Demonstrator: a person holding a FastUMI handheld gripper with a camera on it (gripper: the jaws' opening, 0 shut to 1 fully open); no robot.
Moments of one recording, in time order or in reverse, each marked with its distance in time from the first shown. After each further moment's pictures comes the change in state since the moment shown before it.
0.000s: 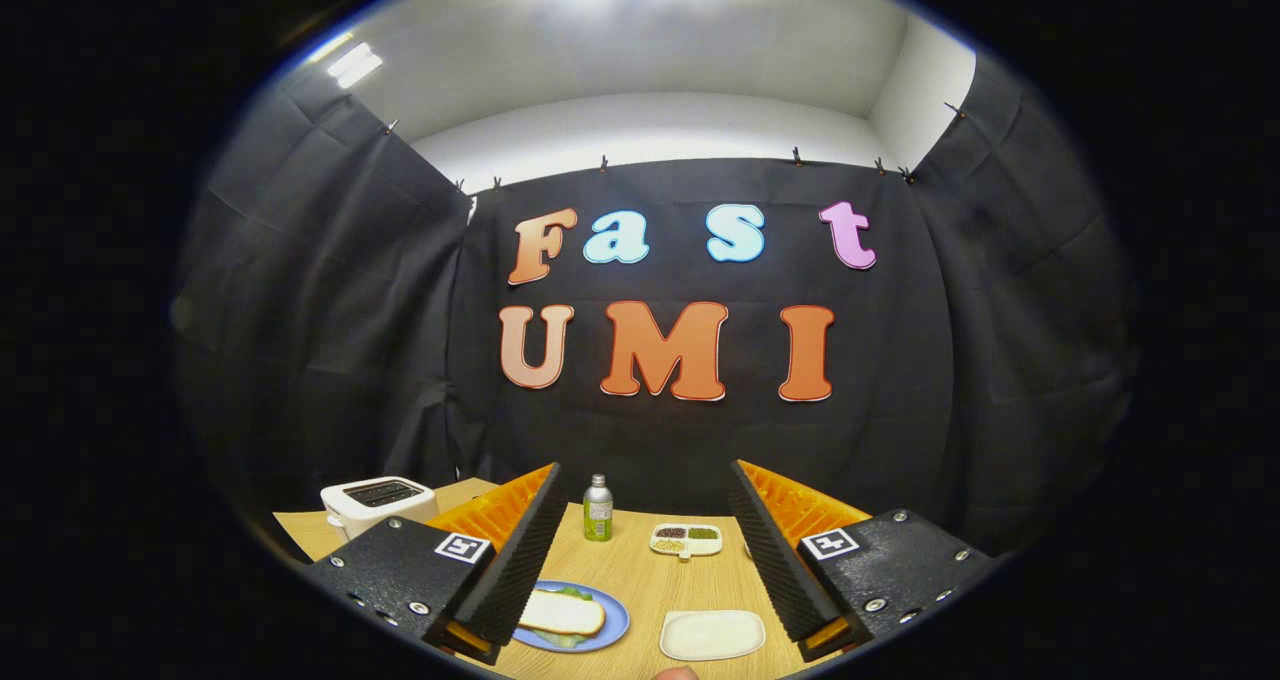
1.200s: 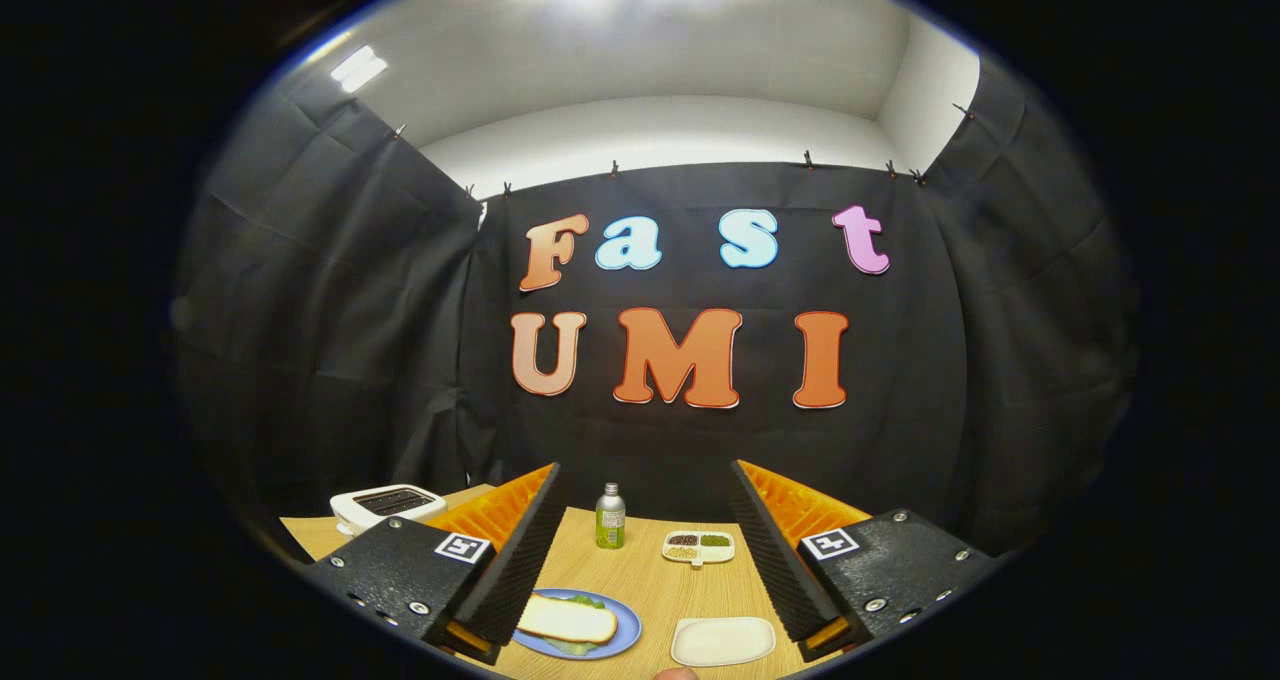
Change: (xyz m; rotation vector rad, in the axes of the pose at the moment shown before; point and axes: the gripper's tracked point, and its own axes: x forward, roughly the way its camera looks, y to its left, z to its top) arm 0.008 0.006 0.014 0.002 -0.015 0.026
